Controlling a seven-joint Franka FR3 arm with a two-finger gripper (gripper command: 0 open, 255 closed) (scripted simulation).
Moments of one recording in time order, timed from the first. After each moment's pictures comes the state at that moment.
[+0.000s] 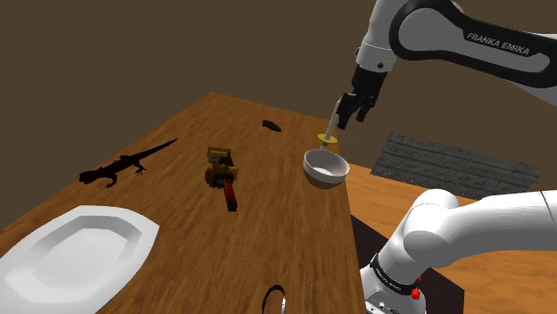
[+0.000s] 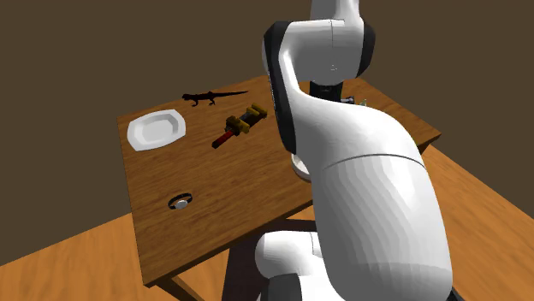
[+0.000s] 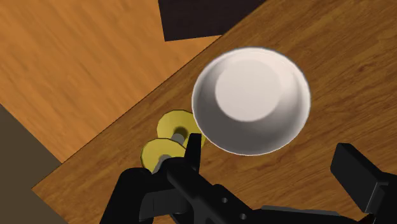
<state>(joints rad) 0.00 -0.78 -0.02 -2.27 -0.11 1.51 0.14</state>
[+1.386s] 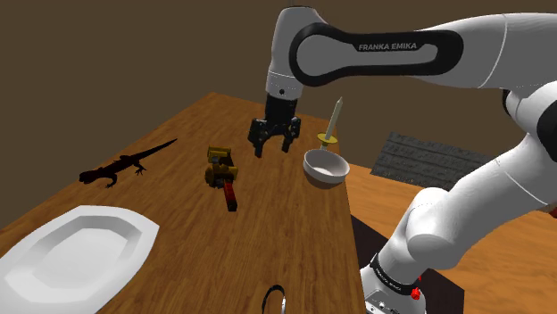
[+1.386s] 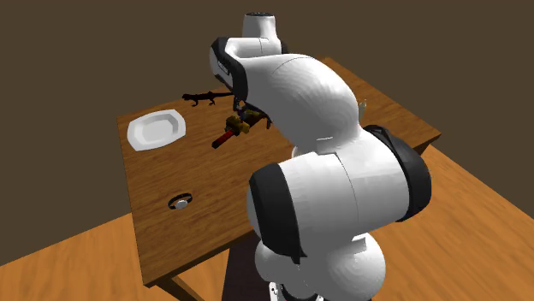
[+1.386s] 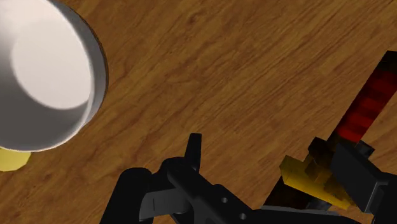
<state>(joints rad) 0.10 -0.32 0.21 -2.15 0.15 1.78 0.49</state>
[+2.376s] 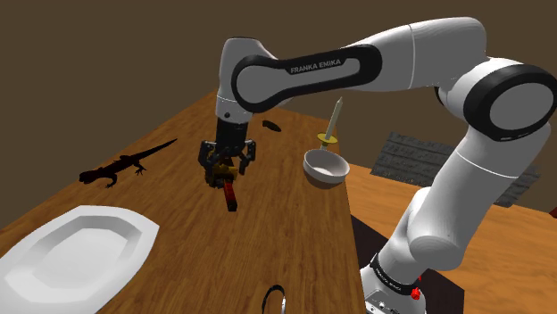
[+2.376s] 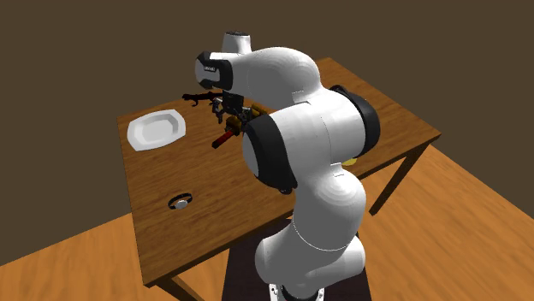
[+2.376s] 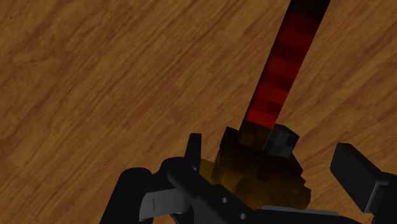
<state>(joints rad) 0.15 0.02 0.29 -1.99 0.19 1.96 0.63</state>
